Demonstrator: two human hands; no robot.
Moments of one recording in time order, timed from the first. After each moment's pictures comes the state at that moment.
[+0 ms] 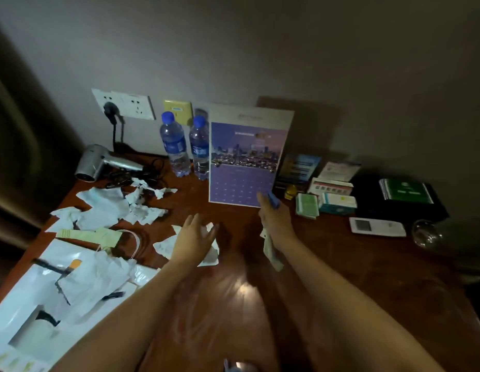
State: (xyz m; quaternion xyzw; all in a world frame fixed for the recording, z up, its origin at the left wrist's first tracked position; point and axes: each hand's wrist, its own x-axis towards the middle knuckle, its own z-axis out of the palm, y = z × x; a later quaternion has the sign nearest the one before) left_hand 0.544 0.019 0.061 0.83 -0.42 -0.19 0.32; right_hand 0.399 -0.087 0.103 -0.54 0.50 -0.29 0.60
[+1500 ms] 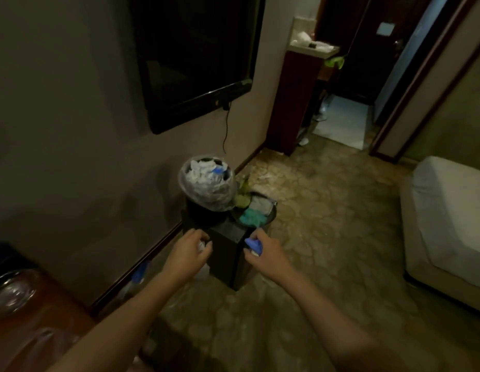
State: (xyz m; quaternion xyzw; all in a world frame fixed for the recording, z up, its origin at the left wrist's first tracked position) left_hand -0.294 -0.129 0.107 0.35 -0.86 -0.32 0.19; right_hand -0.455 0.006 0.122 -0.48 0.80 -0.31 0.19
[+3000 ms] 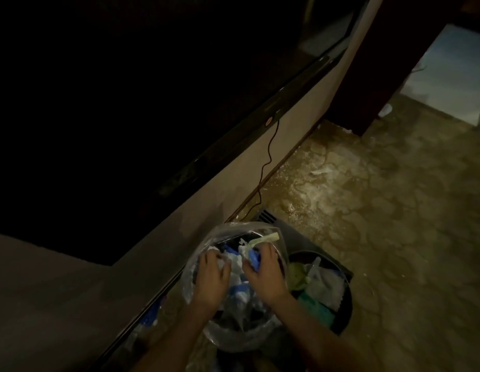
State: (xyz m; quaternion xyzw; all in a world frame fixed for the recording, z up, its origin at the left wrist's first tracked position) left_hand -0.595 -0.555 -0.026 0.54 -0.75 -0.38 0.08; right_hand -0.717 -0.493 -0.014 -0.39 0.80 -0.34 0.31
